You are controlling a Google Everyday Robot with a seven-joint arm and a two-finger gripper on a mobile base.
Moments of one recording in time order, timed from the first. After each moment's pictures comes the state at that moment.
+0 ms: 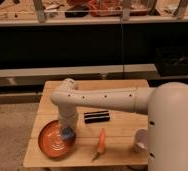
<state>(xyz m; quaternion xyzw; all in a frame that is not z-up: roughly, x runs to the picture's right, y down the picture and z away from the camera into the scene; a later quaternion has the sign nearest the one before) -0.118 0.221 0.745 -0.27 -0.33 -0.66 0.62</state>
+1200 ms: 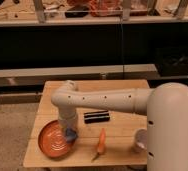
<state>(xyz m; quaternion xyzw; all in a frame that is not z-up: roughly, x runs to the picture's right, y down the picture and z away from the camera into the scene) -0.121 0.229 0.749 -0.27 -0.34 -0.66 0.61</state>
